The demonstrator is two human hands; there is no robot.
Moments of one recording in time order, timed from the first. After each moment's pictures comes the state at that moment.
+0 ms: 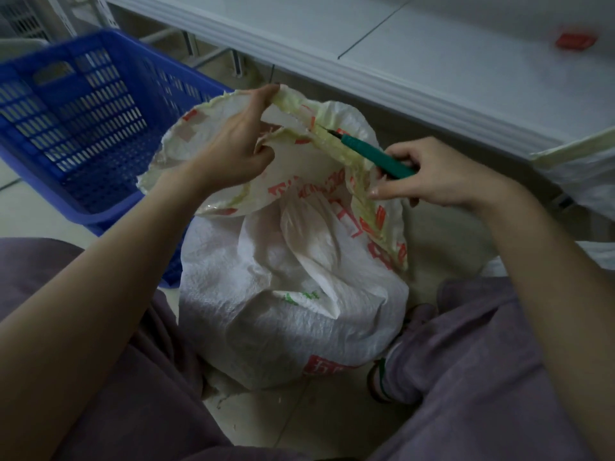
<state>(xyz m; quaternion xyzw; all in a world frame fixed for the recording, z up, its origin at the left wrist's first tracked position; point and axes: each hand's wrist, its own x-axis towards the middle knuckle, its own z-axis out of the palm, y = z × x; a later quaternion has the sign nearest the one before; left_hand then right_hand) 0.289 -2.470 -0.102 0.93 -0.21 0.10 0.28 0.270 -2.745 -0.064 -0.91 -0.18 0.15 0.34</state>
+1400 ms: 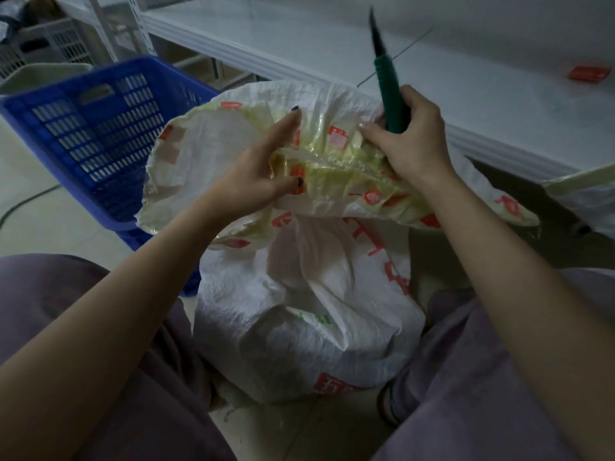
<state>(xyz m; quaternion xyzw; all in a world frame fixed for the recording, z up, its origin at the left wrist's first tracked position) 0.252 -2.469 -0.087 0.88 -0.16 0.06 0.45 0.303 -2.683 -0.060 -0.86 -0.13 -0.17 0.47</state>
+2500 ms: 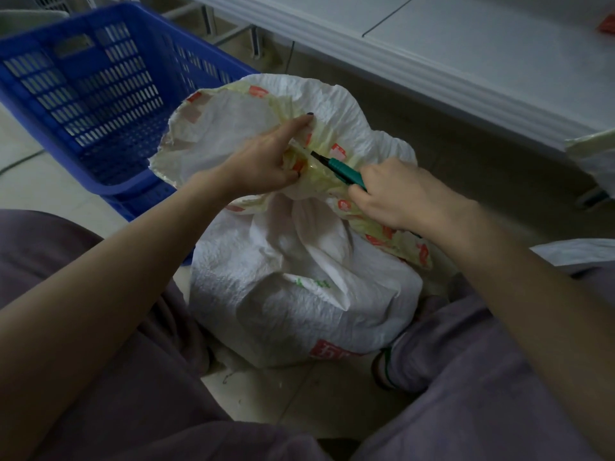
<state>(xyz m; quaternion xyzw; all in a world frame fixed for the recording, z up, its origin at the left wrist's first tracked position) 0.267 -2.479 -0.124 0.96 -0.16 -0.01 0.24 0.242 -2.681 -0.092 -0.97 -0.23 0.08 0.02</state>
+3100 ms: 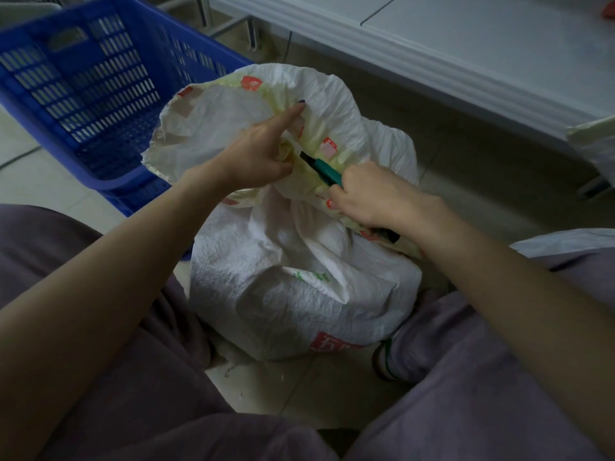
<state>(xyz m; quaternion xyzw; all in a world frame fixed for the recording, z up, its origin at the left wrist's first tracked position) 0.264 -2.478 -0.122 0.96 -0.14 -0.01 0.24 0.242 -2.664 -0.107 -0.97 -0.21 0.13 0.06</state>
